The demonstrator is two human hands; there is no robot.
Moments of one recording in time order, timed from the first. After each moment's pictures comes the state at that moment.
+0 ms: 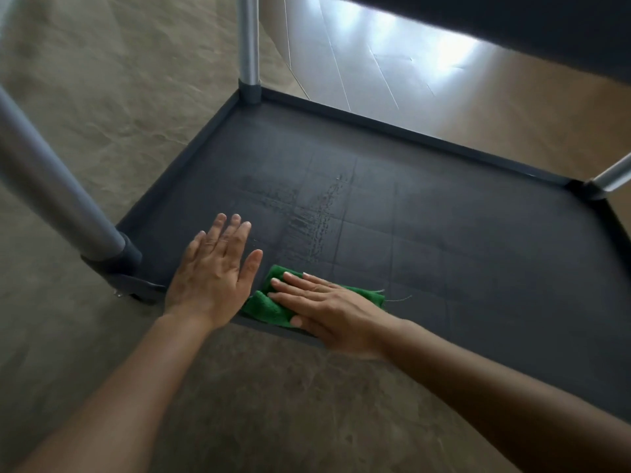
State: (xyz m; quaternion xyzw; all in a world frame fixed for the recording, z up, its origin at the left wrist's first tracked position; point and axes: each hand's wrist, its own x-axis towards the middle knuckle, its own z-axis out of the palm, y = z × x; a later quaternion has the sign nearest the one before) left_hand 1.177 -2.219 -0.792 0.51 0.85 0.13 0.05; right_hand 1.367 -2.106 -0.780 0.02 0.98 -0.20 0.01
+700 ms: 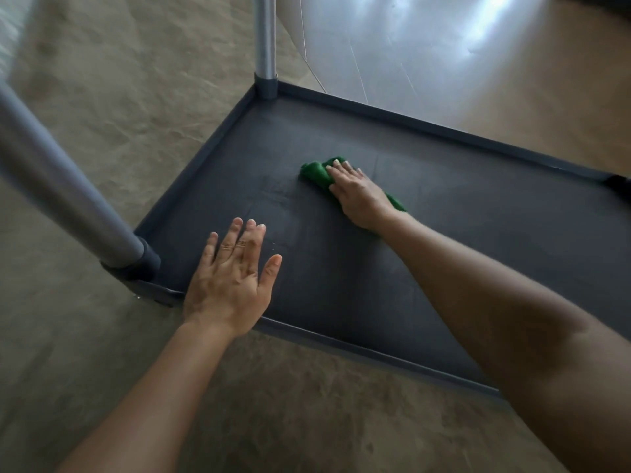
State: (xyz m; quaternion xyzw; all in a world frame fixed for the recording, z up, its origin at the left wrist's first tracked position) left_hand 1.181 -2.218 -0.791 0.49 0.86 0.12 0.07; right_hand 1.259 -1.957 -0.788 0.30 0.95 -0.13 -0.03
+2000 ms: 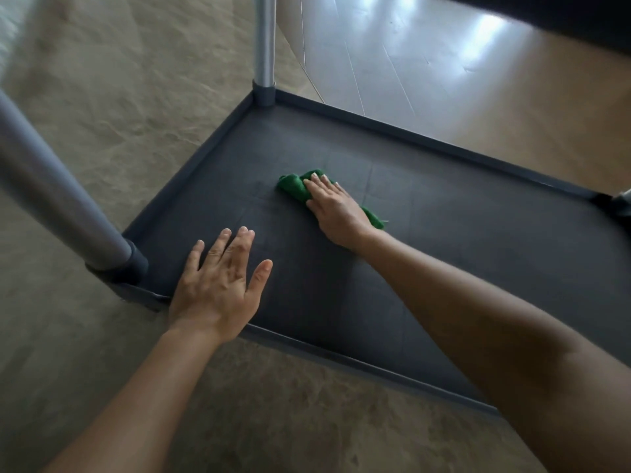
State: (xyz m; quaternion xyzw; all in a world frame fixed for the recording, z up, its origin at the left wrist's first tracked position) left_hand 1.182 -2.219 -0.796 0.46 0.87 0.12 0.07; right_hand 1.252 -1.985 -0.790 0.27 0.95 -0.13 -0.04
